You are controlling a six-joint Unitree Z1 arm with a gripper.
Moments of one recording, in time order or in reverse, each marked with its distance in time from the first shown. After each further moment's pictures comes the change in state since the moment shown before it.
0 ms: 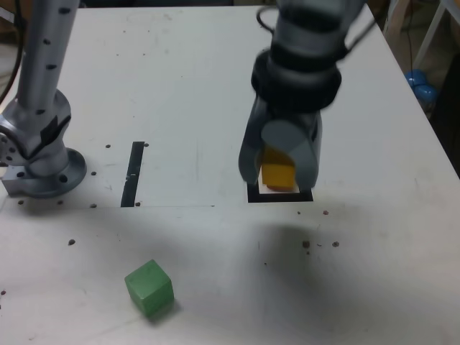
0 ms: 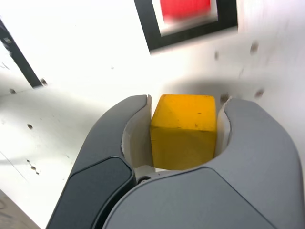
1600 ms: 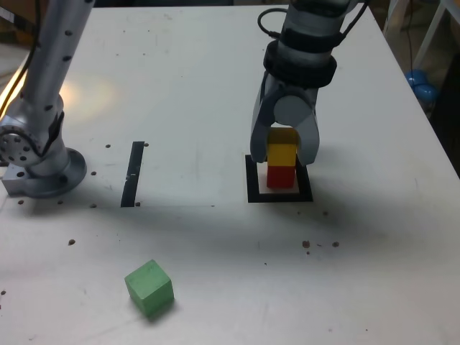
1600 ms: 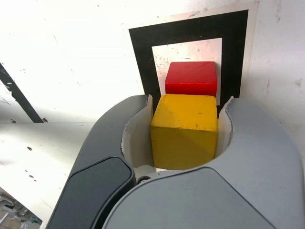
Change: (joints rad) arm 0.294 0.045 0.126 -0.123 -0.092 0.196
